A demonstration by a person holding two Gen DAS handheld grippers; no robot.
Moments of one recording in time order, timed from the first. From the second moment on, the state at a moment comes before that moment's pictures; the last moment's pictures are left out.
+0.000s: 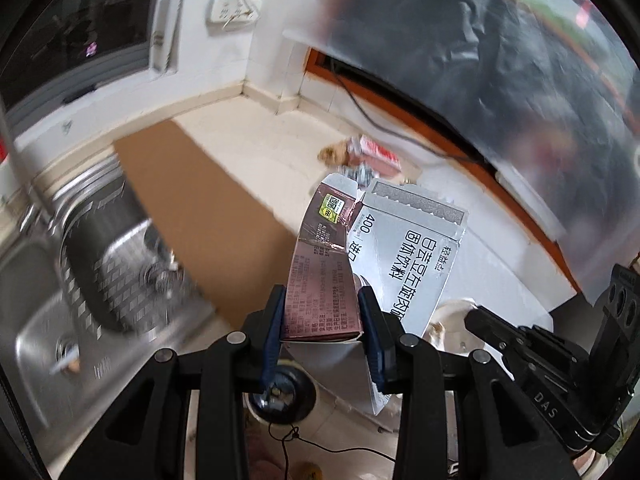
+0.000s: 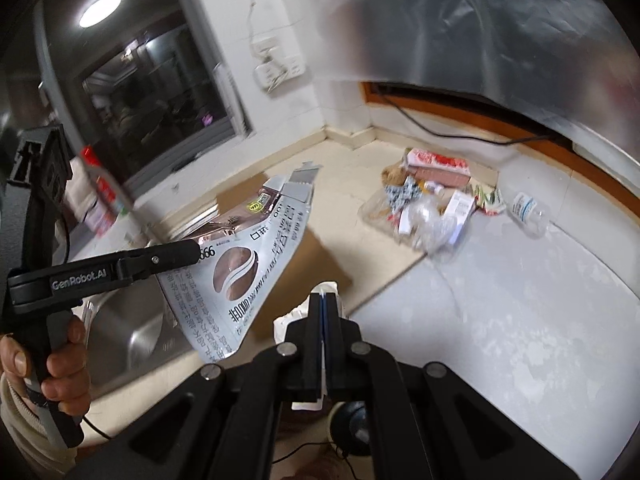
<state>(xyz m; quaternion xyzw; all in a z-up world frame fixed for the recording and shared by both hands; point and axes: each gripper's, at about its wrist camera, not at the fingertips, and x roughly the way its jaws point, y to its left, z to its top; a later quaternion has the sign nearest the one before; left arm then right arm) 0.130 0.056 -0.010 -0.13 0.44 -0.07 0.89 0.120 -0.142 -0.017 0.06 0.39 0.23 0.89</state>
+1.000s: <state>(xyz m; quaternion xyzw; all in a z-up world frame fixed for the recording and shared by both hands) 0.056 0.006 -0.462 -0.05 0.49 -0.02 0.87 0.086 -0.121 -0.443 0.03 0.51 0.19 0.84</state>
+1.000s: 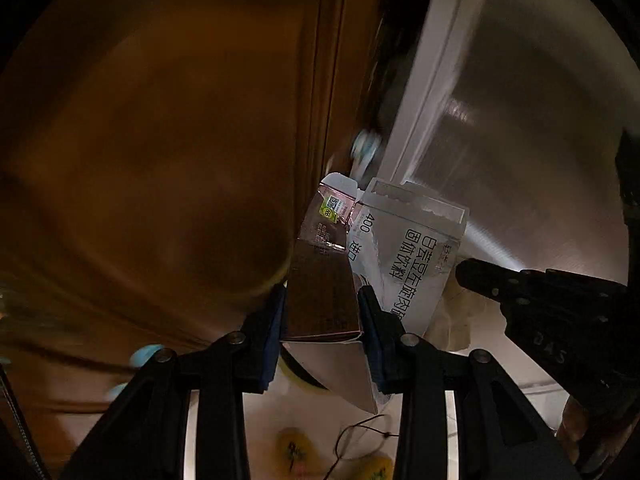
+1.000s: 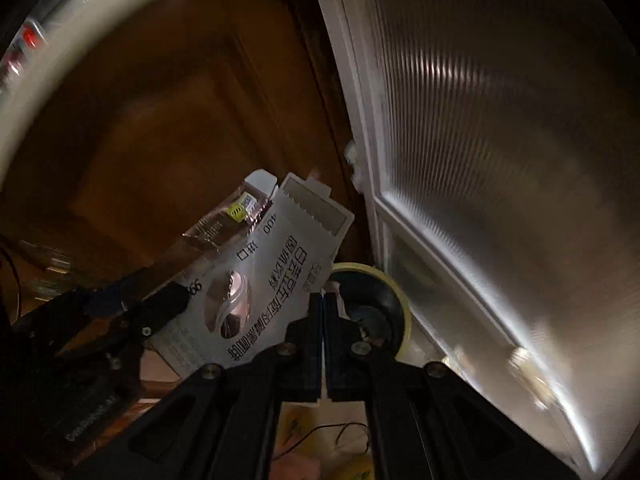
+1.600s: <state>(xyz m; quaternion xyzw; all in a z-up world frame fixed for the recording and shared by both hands) 0.091 0.012 -0.664 -0.01 0.53 -0.02 0.85 0.105 -0.113 -0.649 0.01 0.56 0.14 0.82</state>
